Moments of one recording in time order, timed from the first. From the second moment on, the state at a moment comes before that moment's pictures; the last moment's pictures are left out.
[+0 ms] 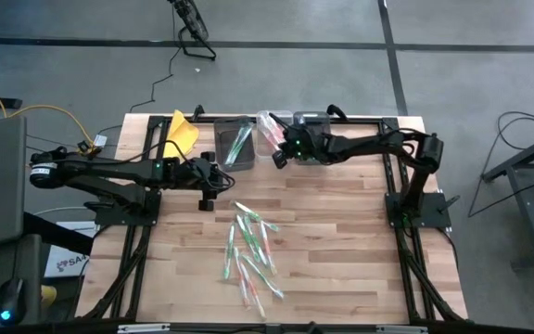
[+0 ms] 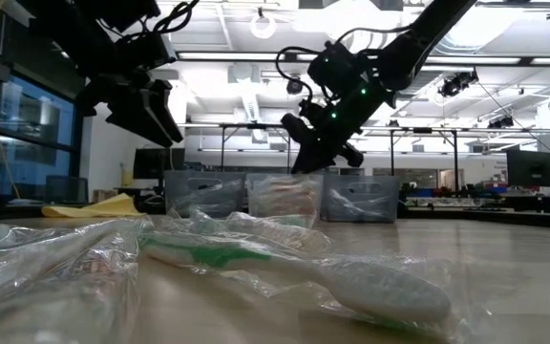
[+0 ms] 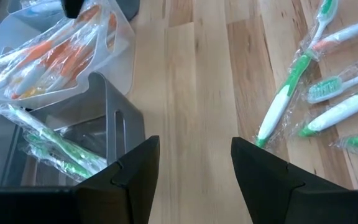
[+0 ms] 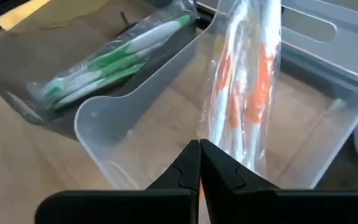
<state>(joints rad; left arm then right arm) 0.10 1.04 0.62 -0.29 -0.21 0.31 -0.39 1.81 1.04 0.11 0.19 0.40</state>
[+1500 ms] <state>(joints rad) 0.10 1.04 0.62 -0.32 -0.21 0.31 0.23 1.80 1.04 -0.10 0.41 0.47</state>
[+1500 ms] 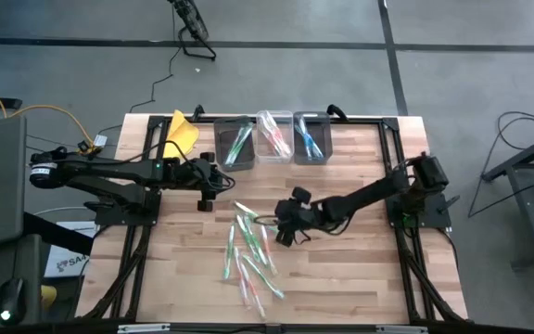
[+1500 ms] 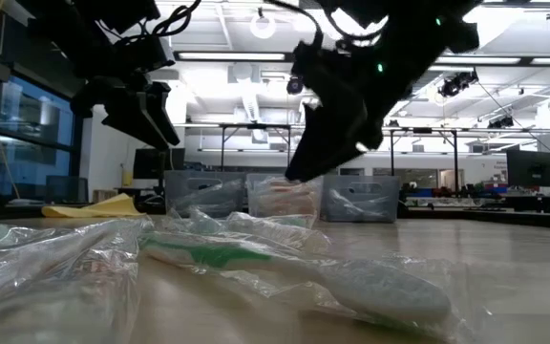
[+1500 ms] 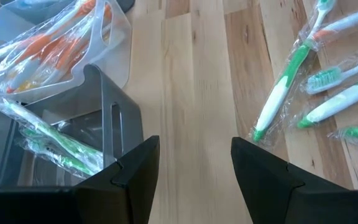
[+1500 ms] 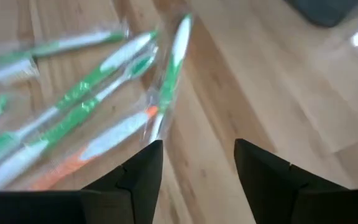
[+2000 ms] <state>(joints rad) 0.10 1.04 0.62 -0.32 -0.20 0.31 0.32 1.96 1.04 -0.02 0.45 0.60</state>
